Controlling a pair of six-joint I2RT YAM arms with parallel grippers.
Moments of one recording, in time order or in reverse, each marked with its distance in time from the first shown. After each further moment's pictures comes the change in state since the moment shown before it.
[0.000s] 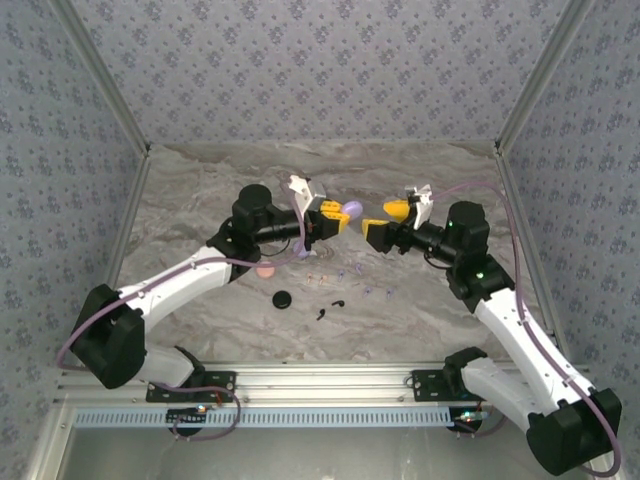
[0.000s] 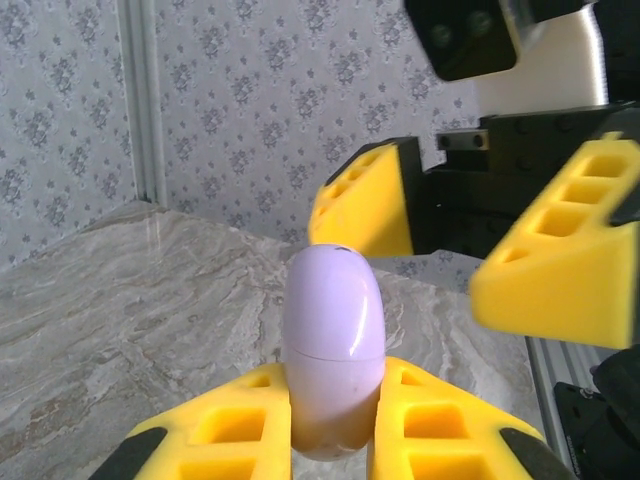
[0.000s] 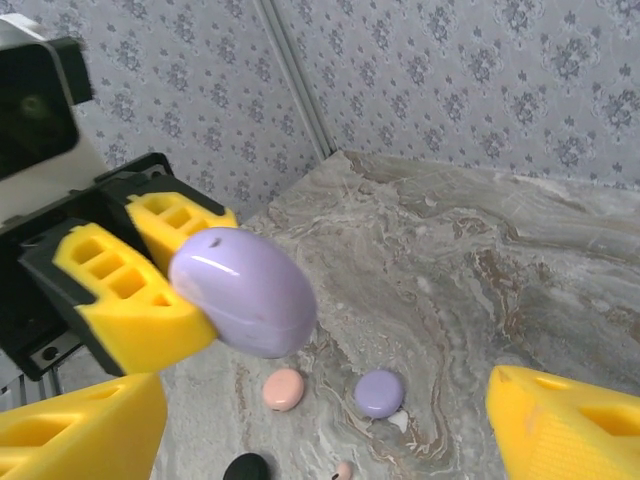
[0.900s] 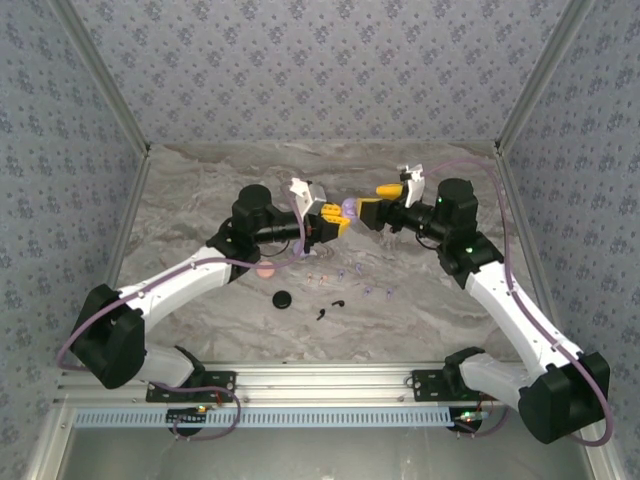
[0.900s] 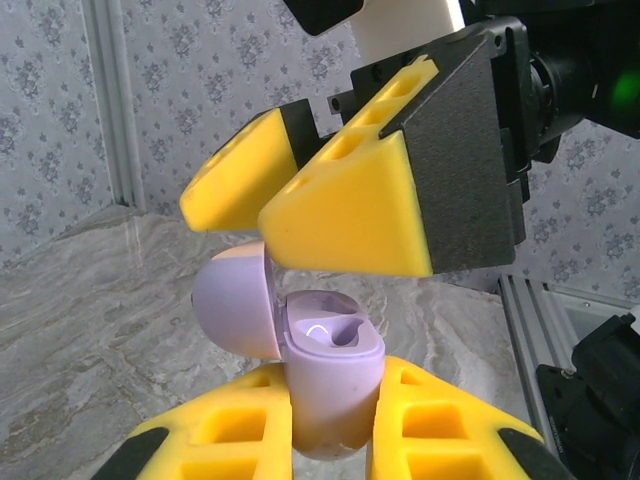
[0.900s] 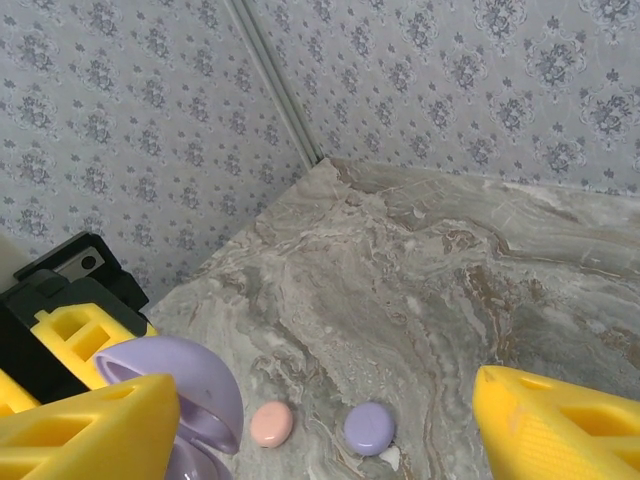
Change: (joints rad) left arm 0.001 0.000 -0.003 -0.005 0.045 0.032; right arm 0.000 0.173 0.136 0.020 0.023 0.026
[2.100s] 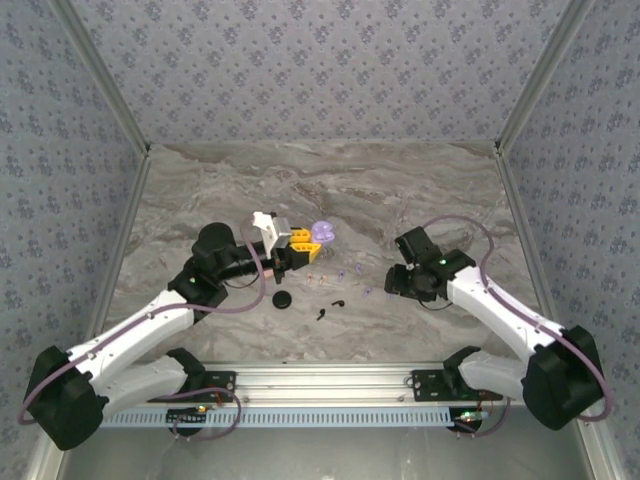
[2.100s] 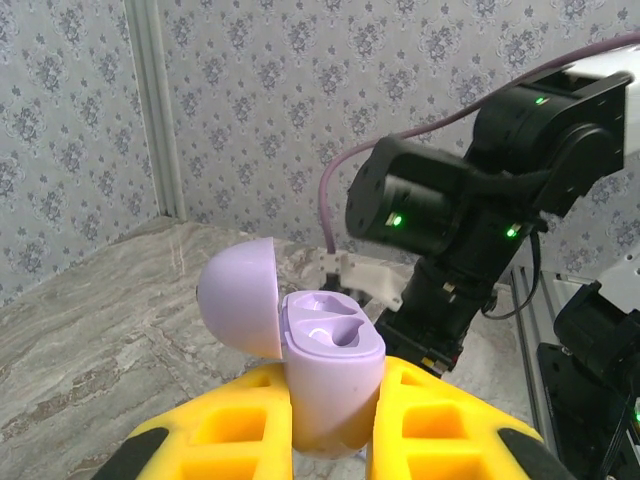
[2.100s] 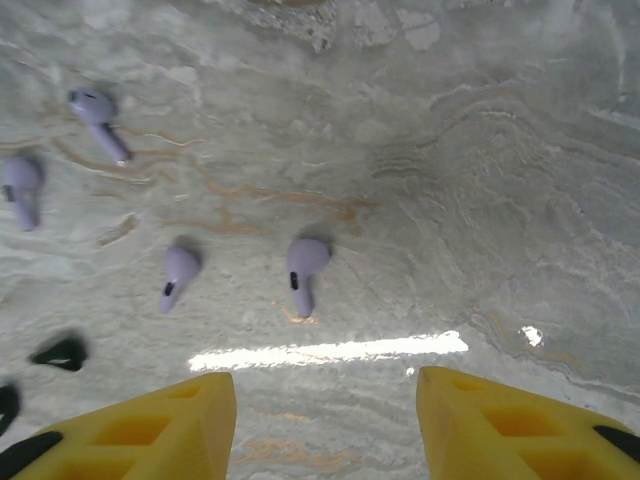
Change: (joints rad) left arm -0.002 -0.388 -0.290 -0.038 -0.093 0.038; right arm 0.164 0.095 -0.155 -0.778 0.556 0.407
